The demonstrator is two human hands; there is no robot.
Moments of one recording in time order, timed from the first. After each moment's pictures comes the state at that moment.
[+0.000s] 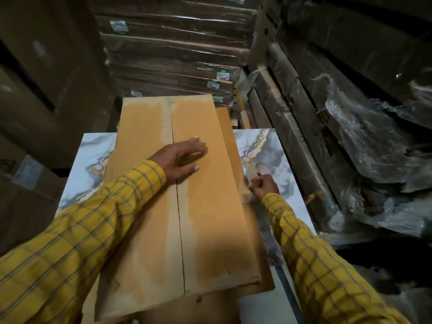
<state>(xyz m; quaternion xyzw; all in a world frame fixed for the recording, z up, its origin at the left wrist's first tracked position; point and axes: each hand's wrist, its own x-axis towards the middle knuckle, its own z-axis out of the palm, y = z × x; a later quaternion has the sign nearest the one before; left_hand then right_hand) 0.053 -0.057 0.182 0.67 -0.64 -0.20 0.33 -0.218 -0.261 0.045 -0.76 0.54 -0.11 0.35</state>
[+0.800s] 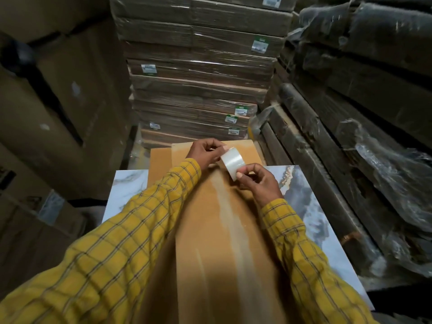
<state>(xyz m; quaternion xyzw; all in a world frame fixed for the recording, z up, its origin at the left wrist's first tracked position) 0.176 -0.121 0.217 0.61 -0.35 -0.35 0.63 -0.028 -0.156 0.230 -0.67 0.35 -0.29 0.59</state>
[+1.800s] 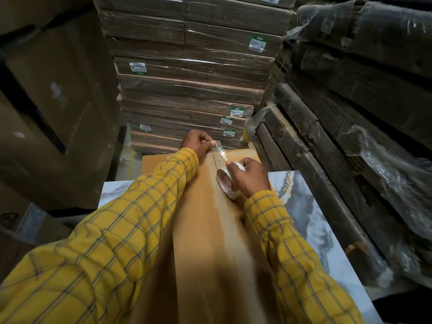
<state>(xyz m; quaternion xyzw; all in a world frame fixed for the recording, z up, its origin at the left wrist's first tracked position) 0.264 -0.196 0.195 0.78 -0.36 -0.20 0.47 0.058 -0.193 0.241 -0.74 0.51 -0.23 0.37</state>
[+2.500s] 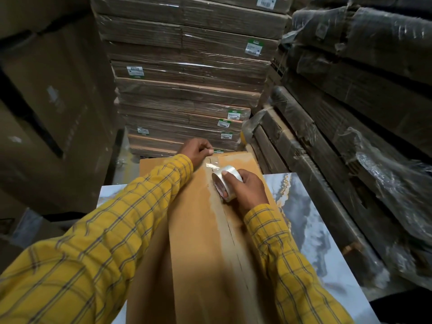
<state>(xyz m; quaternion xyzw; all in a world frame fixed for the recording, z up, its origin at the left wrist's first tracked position) 0.269 -0.188 0.185 0.77 -0.48 -0.18 0.38 0.047 -0.175 0.230 -0.68 0.48 -0.25 0.49</state>
